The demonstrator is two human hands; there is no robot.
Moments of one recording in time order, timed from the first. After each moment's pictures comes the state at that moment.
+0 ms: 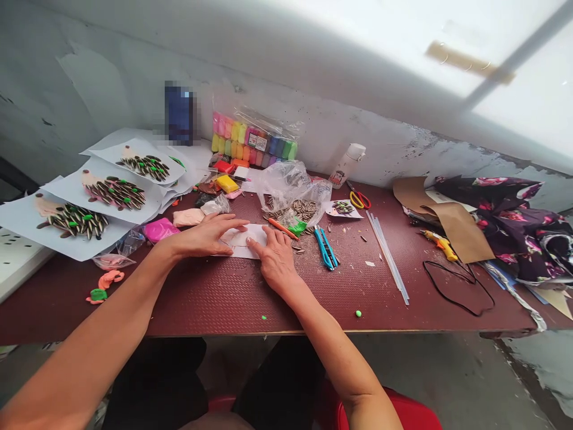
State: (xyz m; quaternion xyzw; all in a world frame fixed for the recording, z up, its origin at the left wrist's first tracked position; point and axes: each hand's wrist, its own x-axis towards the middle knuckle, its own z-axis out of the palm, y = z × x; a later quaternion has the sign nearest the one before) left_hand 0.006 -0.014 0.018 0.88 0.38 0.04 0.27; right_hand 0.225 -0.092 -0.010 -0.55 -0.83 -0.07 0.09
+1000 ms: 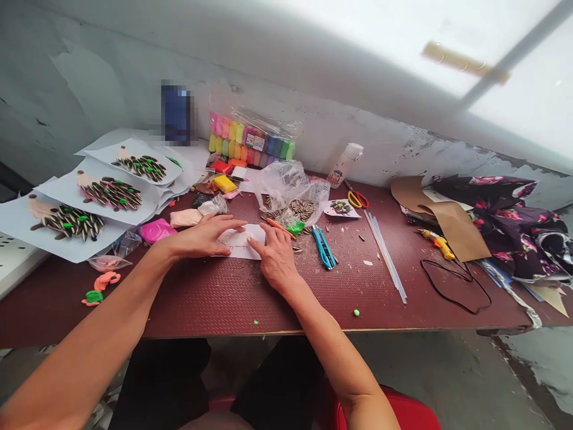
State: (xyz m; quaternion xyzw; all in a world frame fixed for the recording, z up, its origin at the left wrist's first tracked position) left_hand 0.004 -0.013 0.016 0.88 0.38 0.04 0.28; right_hand 0.228 -0.093 -0.001 -0.53 -0.83 -0.04 0.13
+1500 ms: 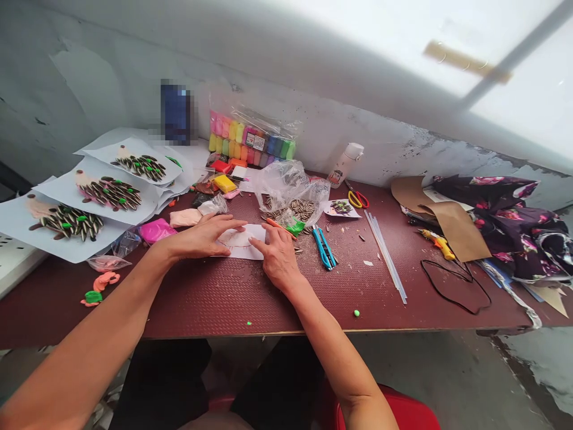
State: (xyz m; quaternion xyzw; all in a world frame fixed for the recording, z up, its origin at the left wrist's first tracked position) left_hand 0.006 -0.016 0.020 0.88 0.38 0.04 0.28; right_hand 0.235 -0.090 -0.002 -0.53 -0.83 -0.04 0.16
